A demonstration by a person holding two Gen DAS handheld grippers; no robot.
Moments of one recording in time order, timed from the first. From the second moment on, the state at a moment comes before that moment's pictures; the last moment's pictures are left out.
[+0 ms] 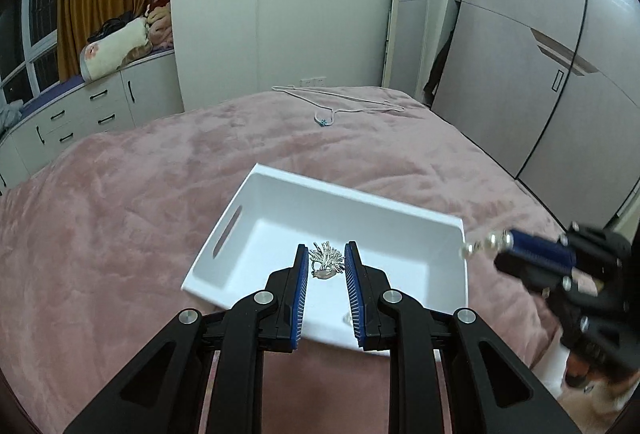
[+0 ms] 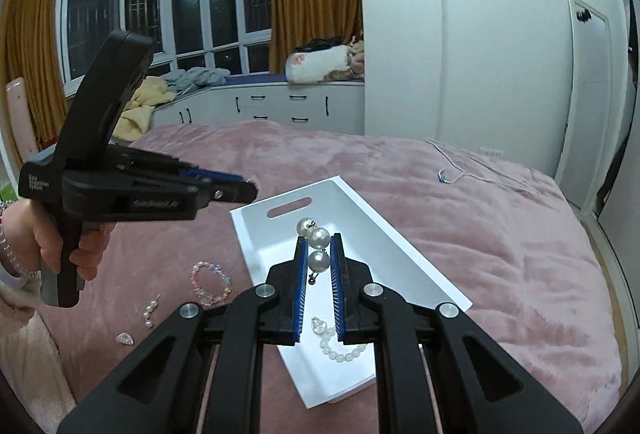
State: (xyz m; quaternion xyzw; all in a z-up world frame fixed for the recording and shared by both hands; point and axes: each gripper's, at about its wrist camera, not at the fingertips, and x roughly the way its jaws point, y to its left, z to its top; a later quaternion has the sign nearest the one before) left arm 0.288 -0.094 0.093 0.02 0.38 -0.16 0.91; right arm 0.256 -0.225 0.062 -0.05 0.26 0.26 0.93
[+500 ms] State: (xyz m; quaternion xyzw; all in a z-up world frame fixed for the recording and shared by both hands) left arm 0.368 -0.125 0.043 0.02 0.44 -0.14 0.89; right arm 0.307 -0.230 0.018 -0.02 0.35 0.21 0.91
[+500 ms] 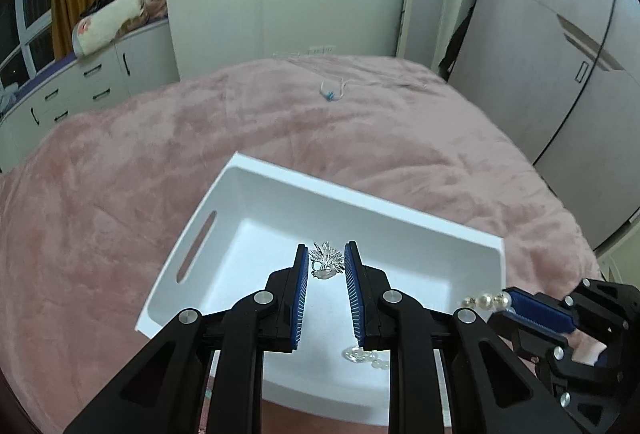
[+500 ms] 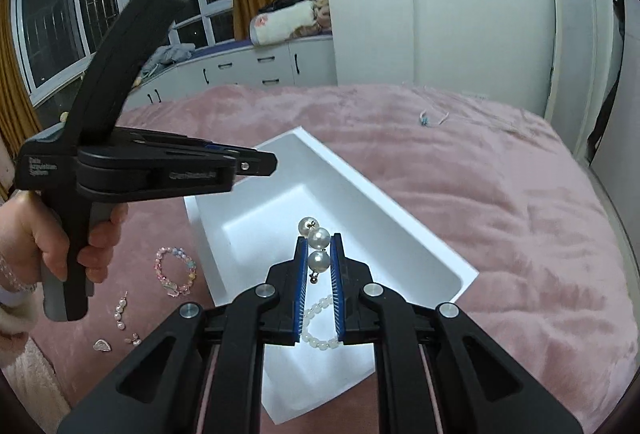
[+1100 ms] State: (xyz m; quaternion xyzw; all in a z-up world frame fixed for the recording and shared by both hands) left arm 0.369 -0.093 0.008 -0.04 0.45 -0.12 0.88; right arm 0.313 -0.216 -0.006 -0.05 0.37 0.19 0.91
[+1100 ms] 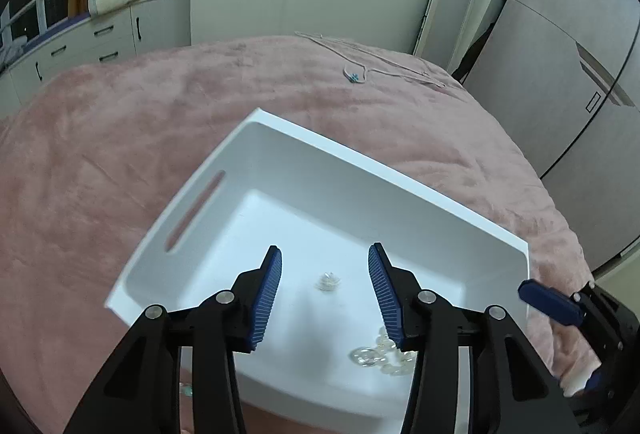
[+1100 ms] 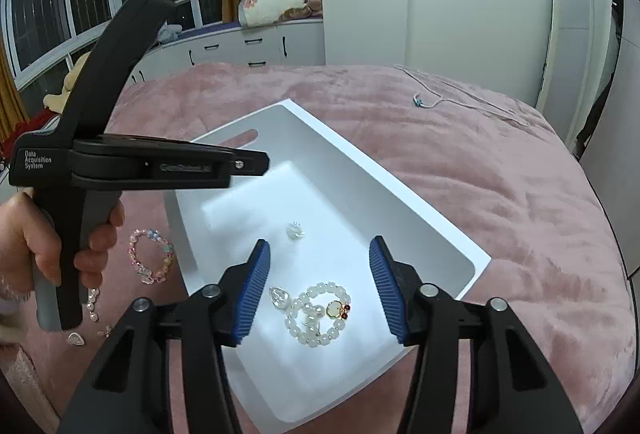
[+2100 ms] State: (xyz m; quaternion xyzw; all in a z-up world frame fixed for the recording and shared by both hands) left arm 0.173 0.052 0.099 0.02 0.29 -0.03 0.96; right arm 0.211 -0.144 0.049 -0.13 0.17 0.31 0.93
